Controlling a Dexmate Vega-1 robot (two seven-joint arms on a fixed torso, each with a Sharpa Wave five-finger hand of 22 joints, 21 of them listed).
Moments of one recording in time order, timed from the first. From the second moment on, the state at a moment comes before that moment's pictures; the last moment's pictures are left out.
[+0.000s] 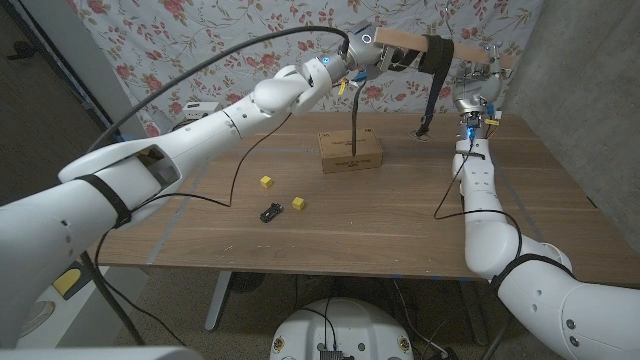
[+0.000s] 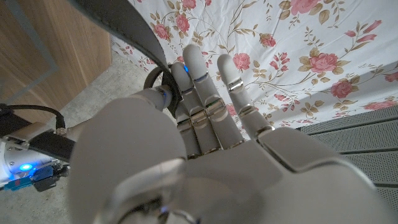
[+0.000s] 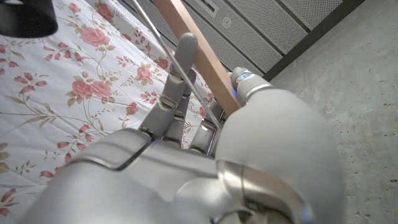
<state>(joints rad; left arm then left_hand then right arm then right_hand) 0.03 0.49 1.06 -1.47 1.12 -0.01 0.25 1.06 0.06 0.59 0.11 0.43 0.86 0.00 0.40 0.67 1.01 -0.12 0.63 1.14 1.15 -0.19 0.50 1.15 0.47 -0.02 1.30 0.18 -0.47 0.08 0.47 -0.98 1.09 -0.01 1.05 1.05 0.02 0.42 0.00 0.25 0.83 -0.06 0.55 0.63 0.70 -0.17 0.95 0.57 0.52 0.15 1.18 1.18 0.77 -0.05 1.21 0.18</state>
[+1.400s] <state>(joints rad) 0.11 0.50 1.02 -1.51 0.99 -0.11 0.25 1.06 0.06 0.59 0.11 0.44 0.87 0.00 0.39 0.68 1.01 -0.12 0.62 1.15 1.15 -0.19 0.49 1.16 0.47 -0.02 1.30 0.18 -0.37 0.09 0.43 -0.85 0.86 0.62 0.52 1.05 0.02 0.42 0.00 0.25 0.83 -0.06 0.54 0.63 0.71 -0.16 0.94 0.57 0.52 0.15 1.18 1.18 0.77 -0.05 1.21 0.18</state>
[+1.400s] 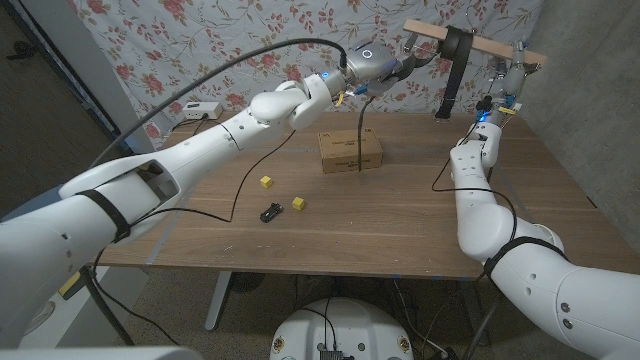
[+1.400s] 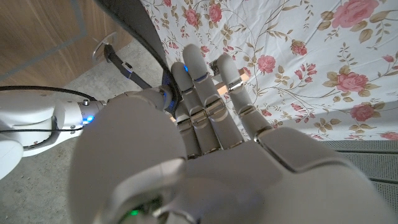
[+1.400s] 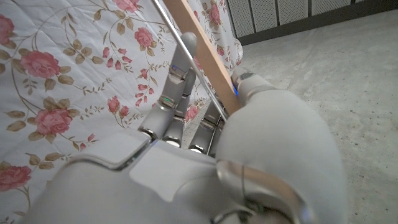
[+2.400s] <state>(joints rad) 0.14 0.48 0.92 -1.57 0.74 -0.18 0.24 1.06 0.06 0.59 0.11 0.43 0.87 -0.01 0.38 0.68 1.02 -0.12 0.61 1.16 1.15 -0.19 0.49 1.16 0.47 -0.02 1.30 0.18 -0.29 0.02 0.39 -0.56 0.60 0.88 0.48 1.04 0.01 0.41 0.00 0.25 0.84 -0.05 0.55 0.63 0.83 -0.10 0.94 0.71 0.52 0.15 1.18 1.18 0.77 -0.05 1.19 0.18</state>
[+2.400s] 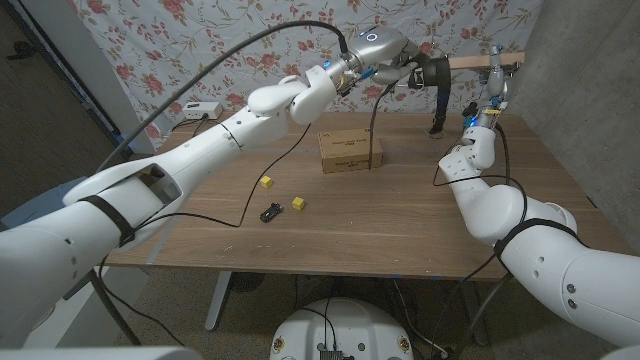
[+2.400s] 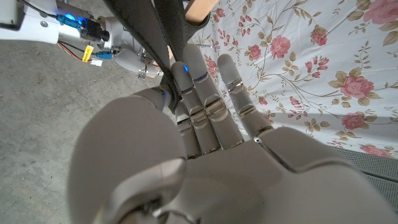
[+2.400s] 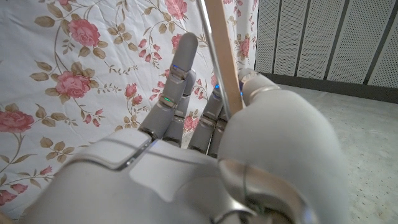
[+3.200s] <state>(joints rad) 0.08 0.42 0.85 -1.53 0.57 -0.18 0.26 1.06 0.05 0.58 0.11 0.42 0.94 0.00 0.36 0.69 1.02 -0.12 0.60 1.16 1.15 -0.18 0.49 1.17 0.47 -0.02 1.31 0.18 -0.27 -0.01 0.42 -0.42 0.45 0.89 0.51 0.85 0.10 0.41 0.01 0.26 0.77 0.03 0.54 0.63 0.98 0.00 0.95 0.73 0.52 0.15 1.18 1.18 0.77 -0.05 1.19 0.18</state>
